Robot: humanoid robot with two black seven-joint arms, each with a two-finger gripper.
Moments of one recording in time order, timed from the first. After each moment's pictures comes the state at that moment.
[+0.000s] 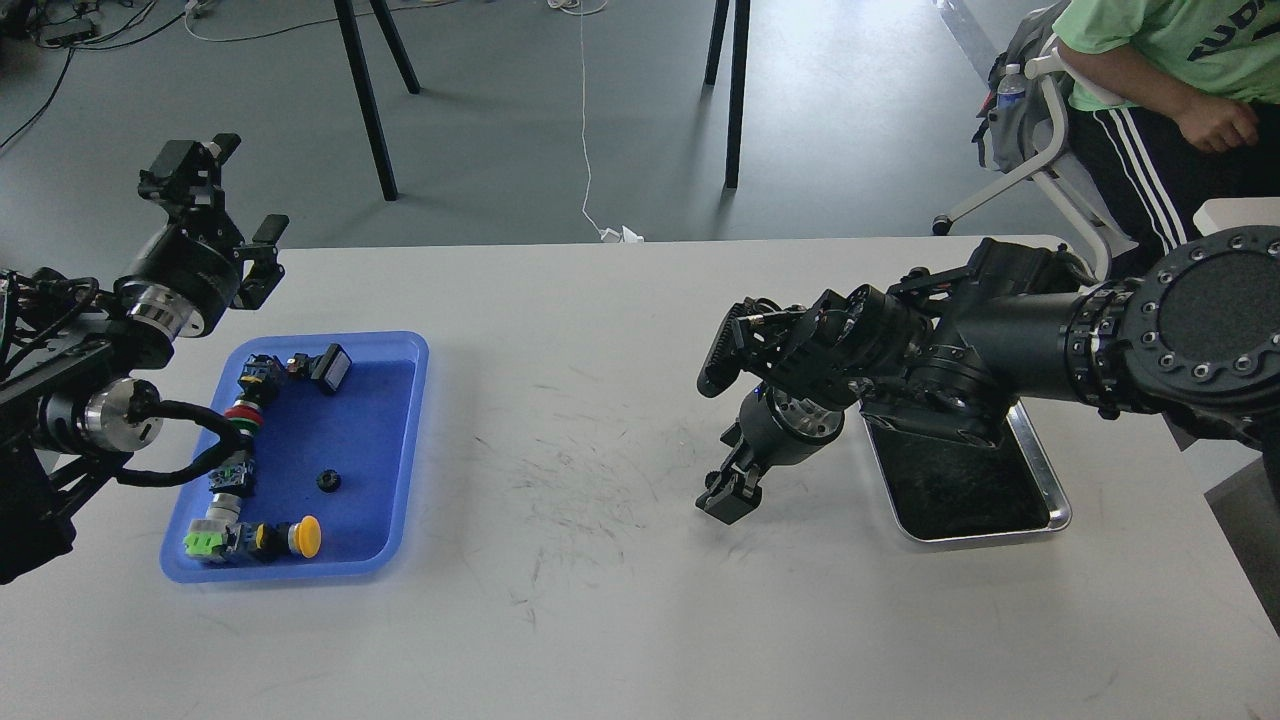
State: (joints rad) left arm -0.74 0.60 -0.44 -0.81 0.06 -0.15 -0.49; right arm 1.47 0.00 -0.81 0.87 -1.37 0.27 0.49
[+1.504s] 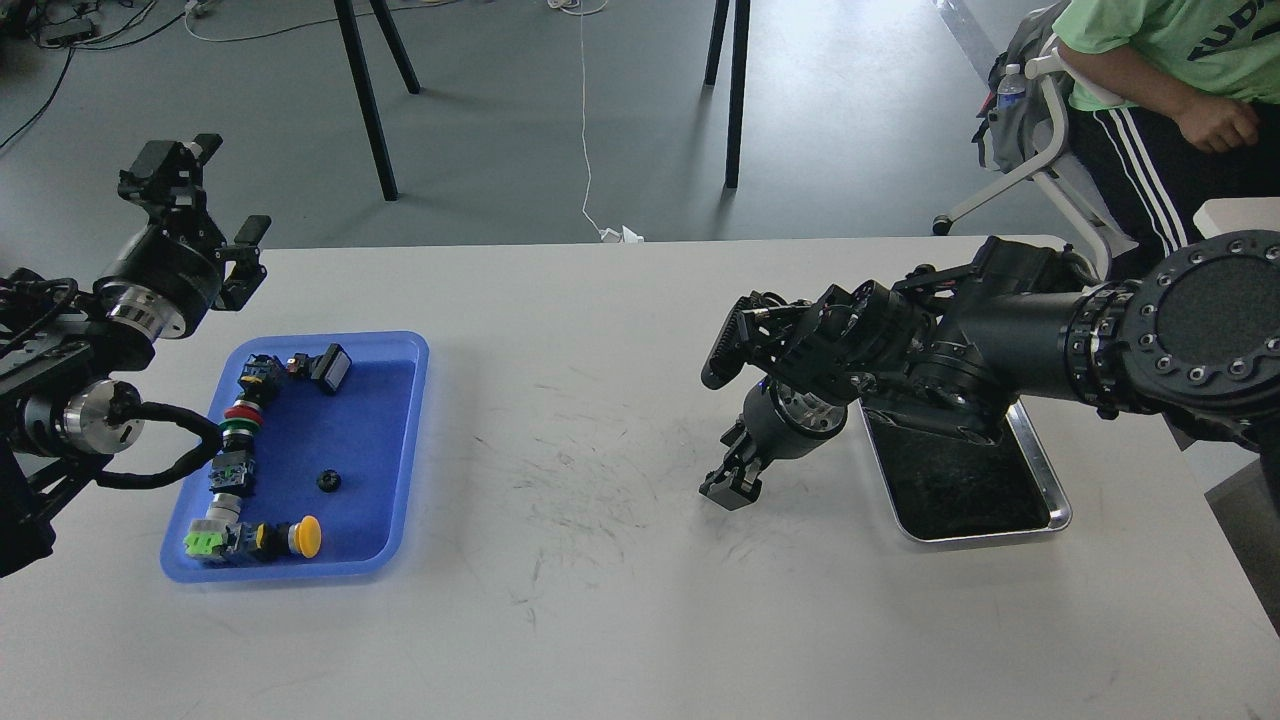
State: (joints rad) left arm -0.73 0.63 -0.44 -0.81 0.06 -0.16 -0.49; right arm 1.46 0.00 -0.80 0.85 -1.35 0.28 0.49
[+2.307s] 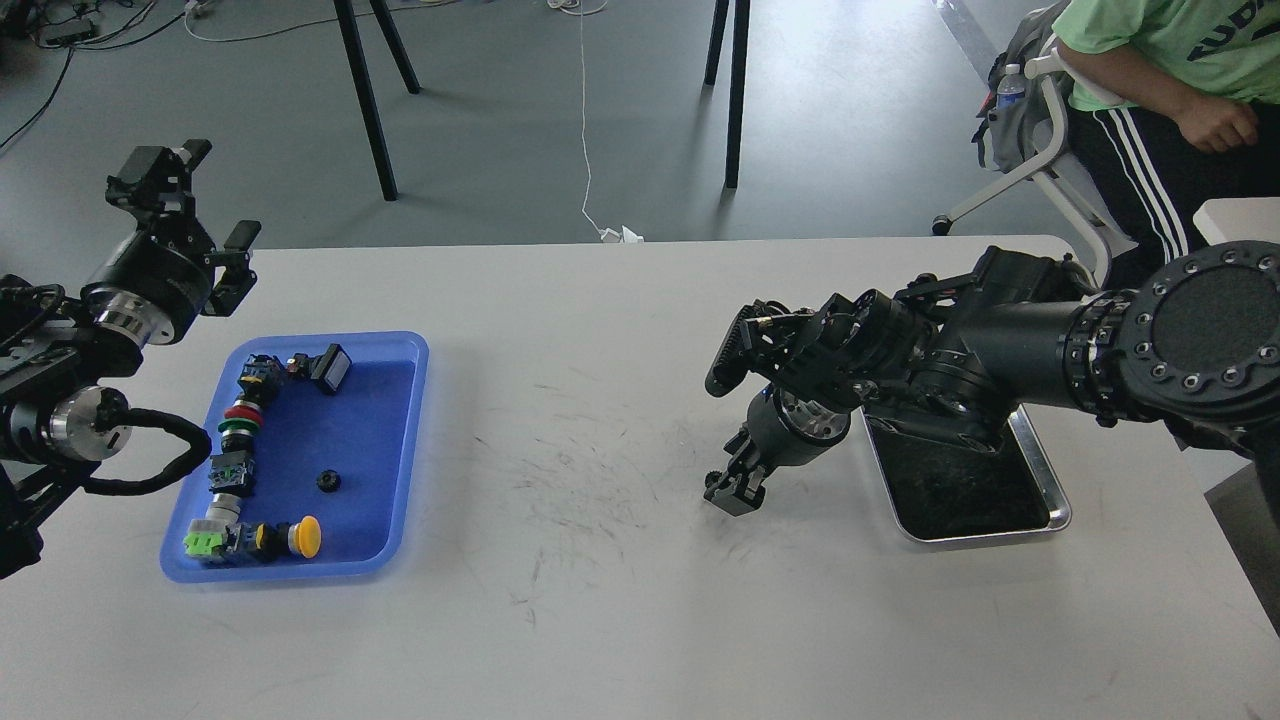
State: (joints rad) left arm -0.72 0.64 -0.45 -0.81 0.06 -0.17 -0.49; right arm 1.44 0.00 -0.81 0.84 -1.36 0.28 0.49
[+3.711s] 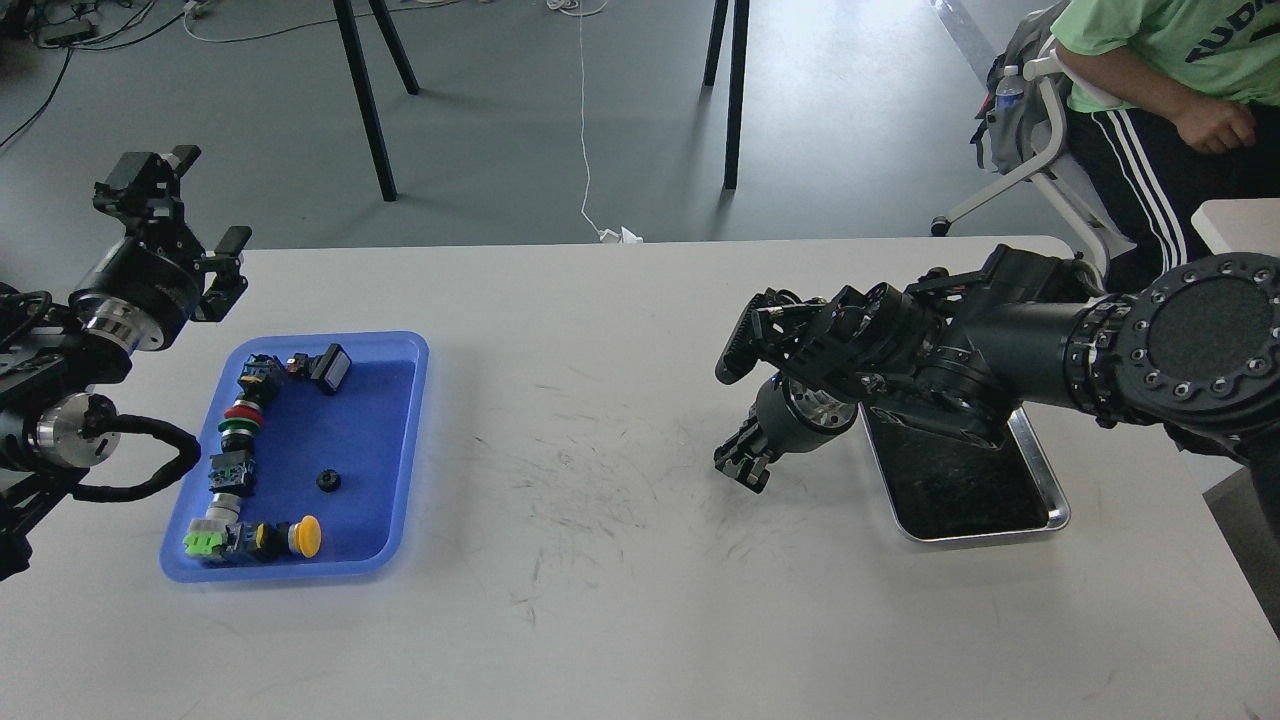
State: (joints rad) left arm -0.70 0.66 -0.46 -0.82 0.06 -0.18 -0.49; right arm 1.41 0.00 -0.81 0.77 -1.36 0.28 0.49
